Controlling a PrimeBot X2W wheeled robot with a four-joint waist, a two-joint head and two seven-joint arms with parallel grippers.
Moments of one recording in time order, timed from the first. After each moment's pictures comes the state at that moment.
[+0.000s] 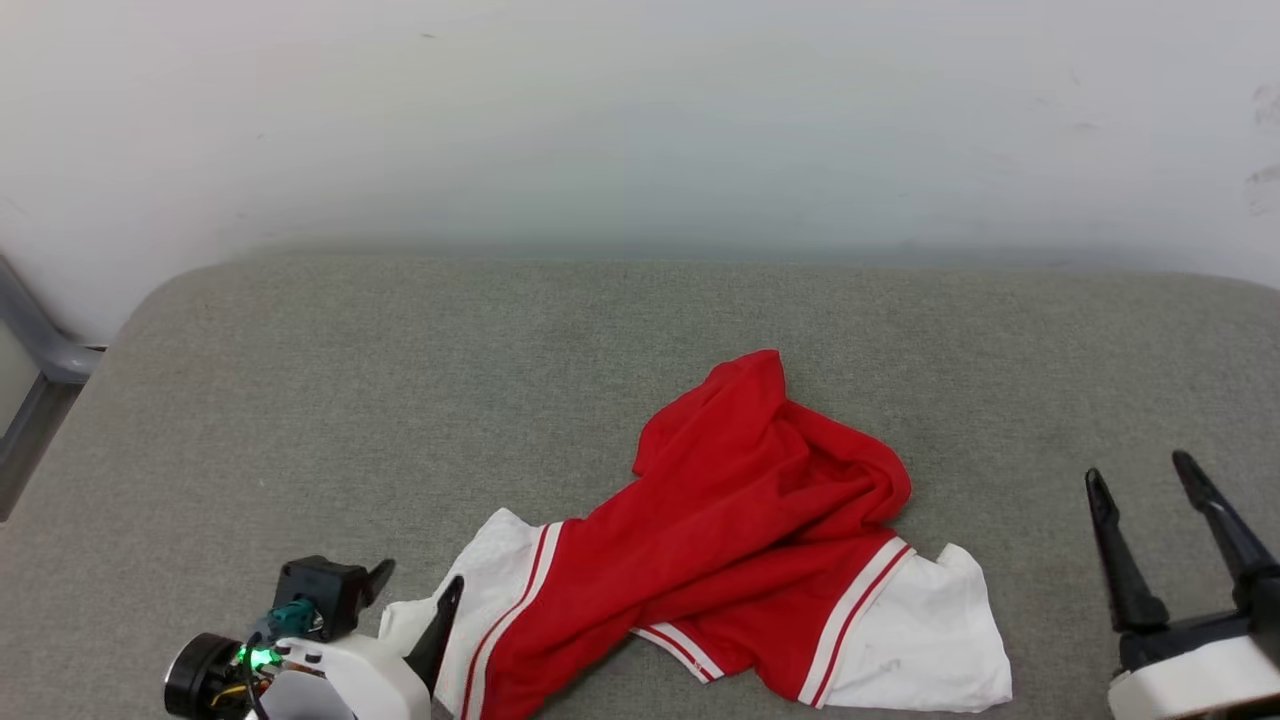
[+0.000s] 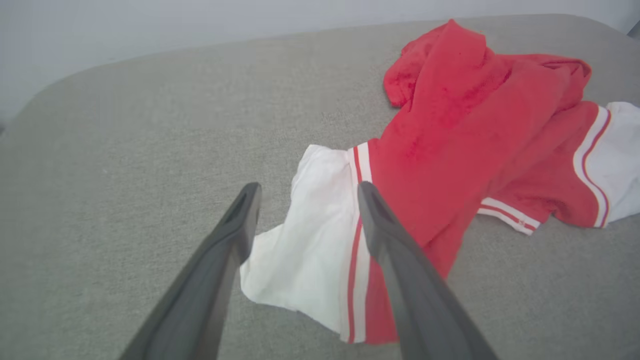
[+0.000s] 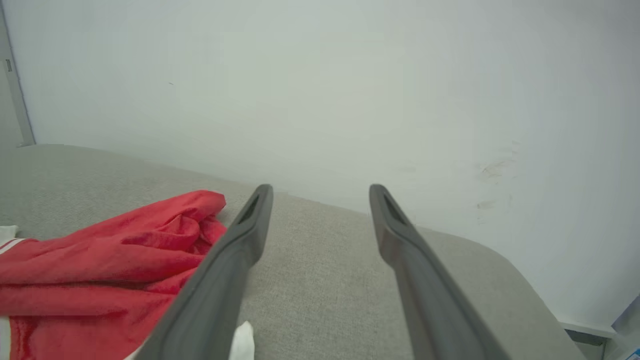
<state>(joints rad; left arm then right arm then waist) -0.38 0.77 -1.10 0.11 -1.05 0.36 -0.19 0.07 -0.23 -0.05 0.02 0.09 0.13 -0.26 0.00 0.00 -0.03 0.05</state>
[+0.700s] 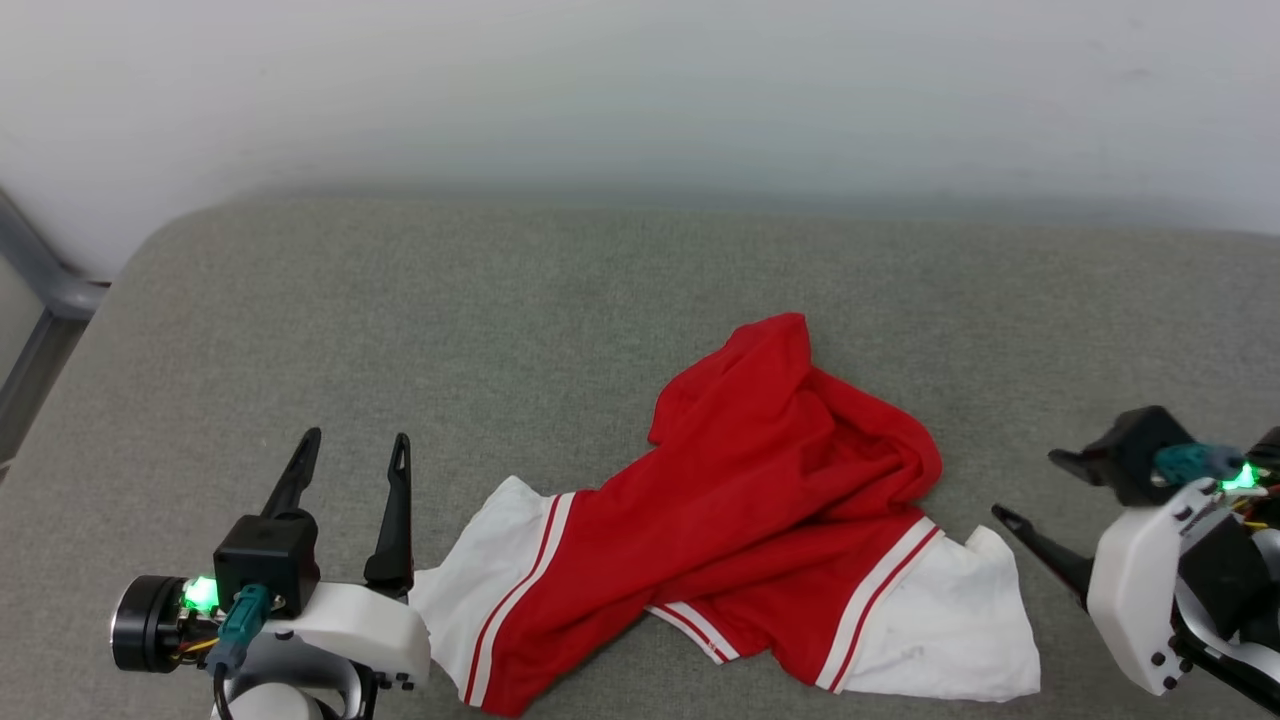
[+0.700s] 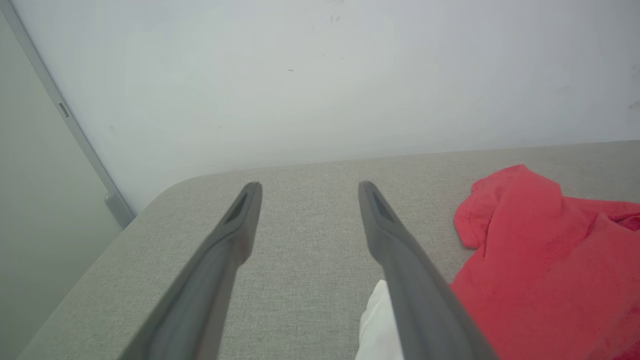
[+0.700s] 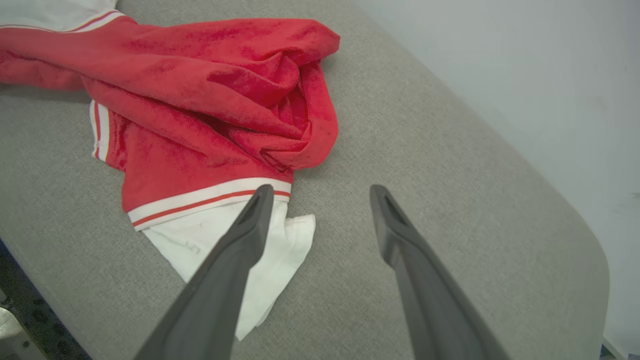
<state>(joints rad) -0.23 0.67 -0.71 -0.06 -0.68 0.57 -0.26 -0.28 -0.77 0.50 -0.10 0.52 0.13 0.43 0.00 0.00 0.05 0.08</state>
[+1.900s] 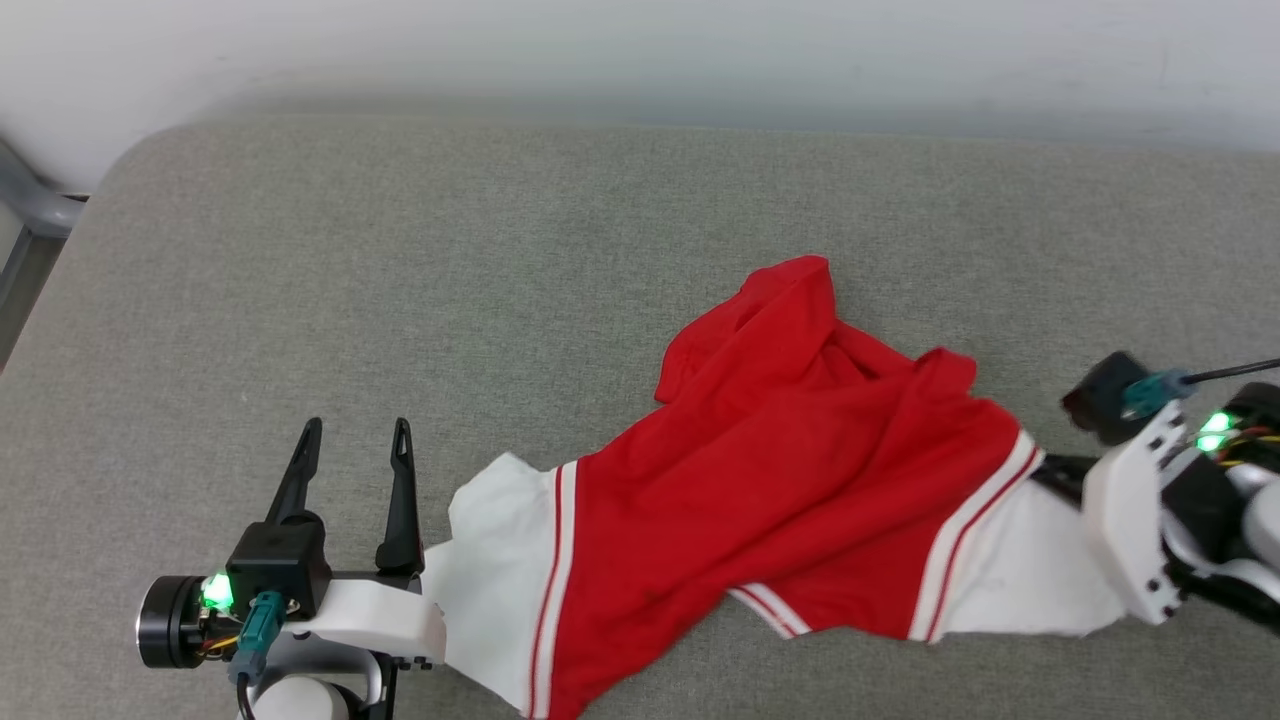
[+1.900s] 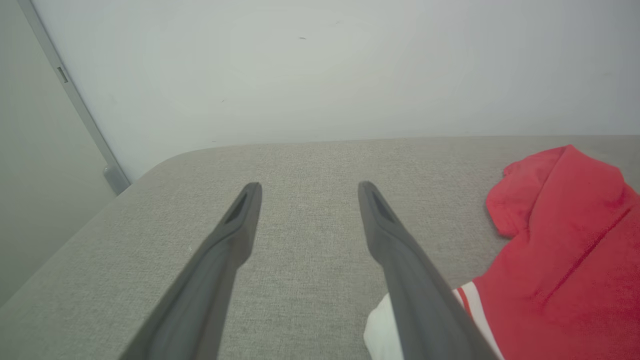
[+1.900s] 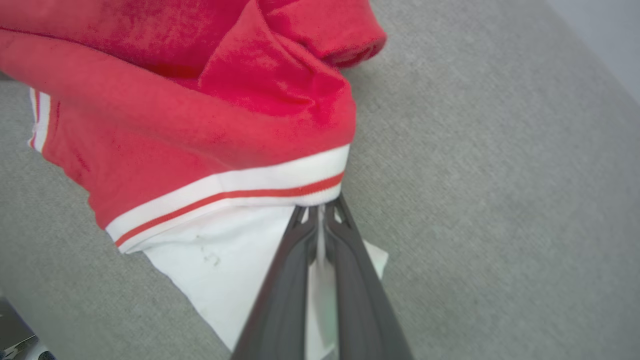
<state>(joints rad) -0.11 0.28 -0.26 0.08 -0.27 0.25 -0.26 -0.70 -0.81 1.03 0.27 0.79 0.13 0.33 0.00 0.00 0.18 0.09</state>
